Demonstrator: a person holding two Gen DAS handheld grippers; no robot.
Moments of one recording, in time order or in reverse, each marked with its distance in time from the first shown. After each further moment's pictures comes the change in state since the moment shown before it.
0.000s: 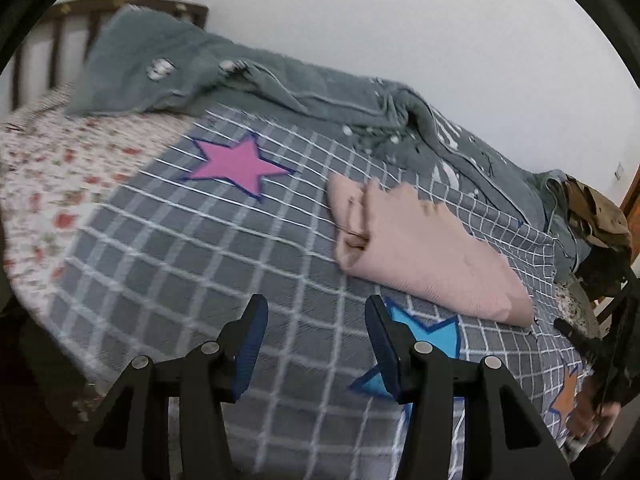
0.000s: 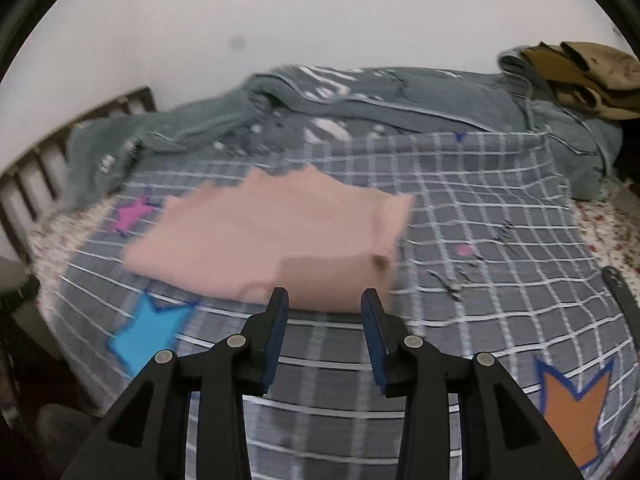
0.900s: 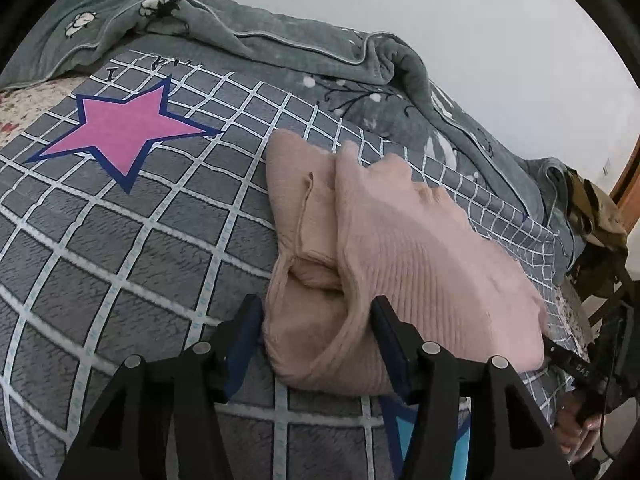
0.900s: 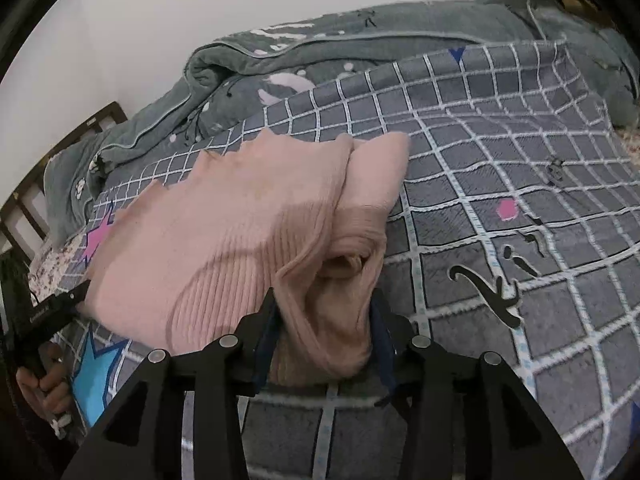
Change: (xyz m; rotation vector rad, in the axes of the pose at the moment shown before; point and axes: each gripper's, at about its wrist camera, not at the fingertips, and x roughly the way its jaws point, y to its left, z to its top) left arm 0.156 -0.023 0.022 0.003 0.064 -0.140; right arm 0.117 -0.039 0.008 0.182 0.097 0.107
